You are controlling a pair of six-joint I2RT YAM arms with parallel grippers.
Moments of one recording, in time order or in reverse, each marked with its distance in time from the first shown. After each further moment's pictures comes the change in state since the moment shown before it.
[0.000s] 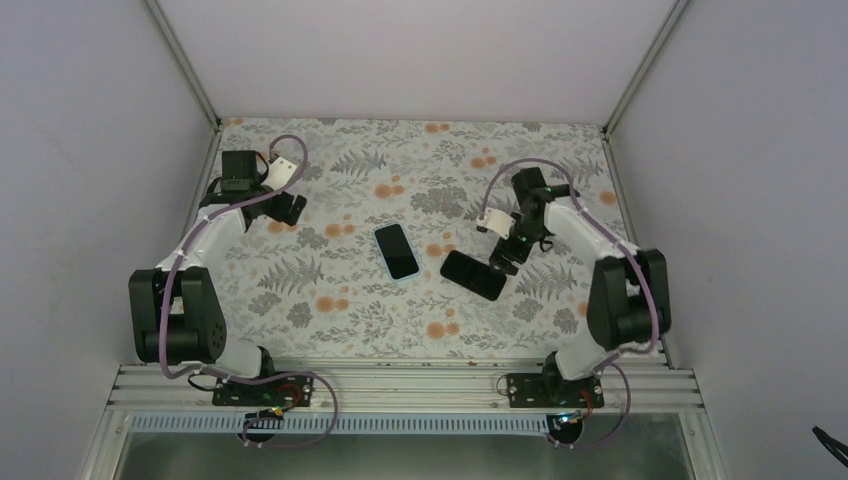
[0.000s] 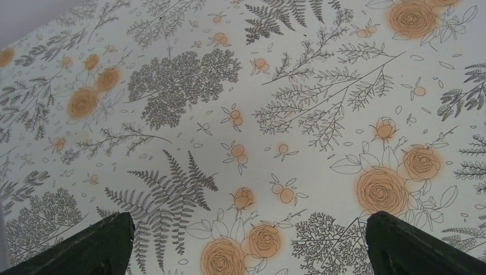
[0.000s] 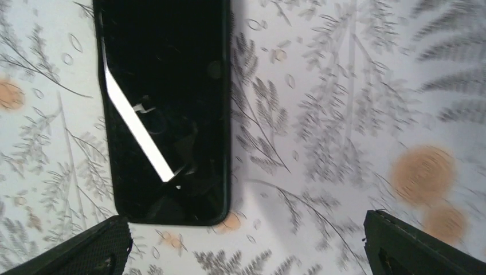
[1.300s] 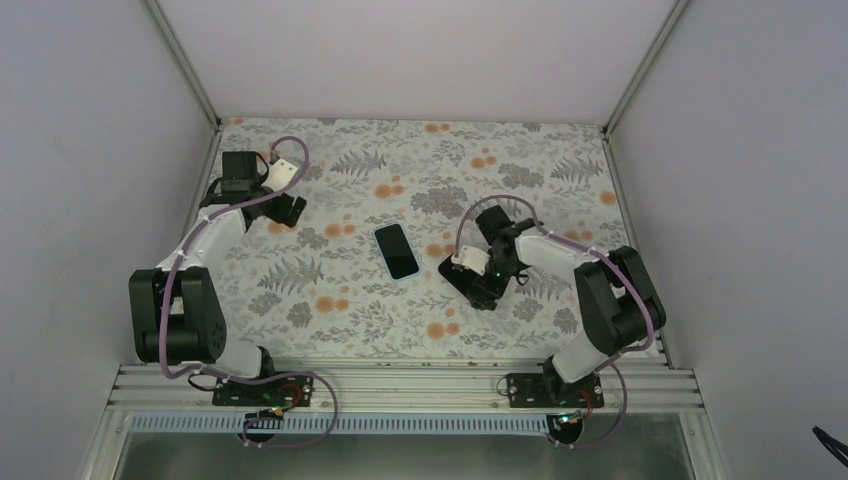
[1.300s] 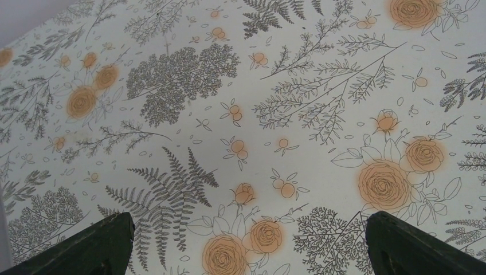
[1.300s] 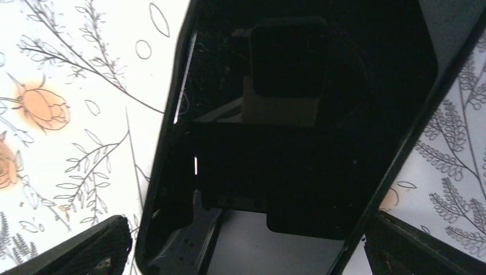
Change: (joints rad) left arm 0.000 0.000 -0.005 -0.007 -0.003 0.022; right arm 0.222 0.069 -0.202 0.134 -0.002 0.201
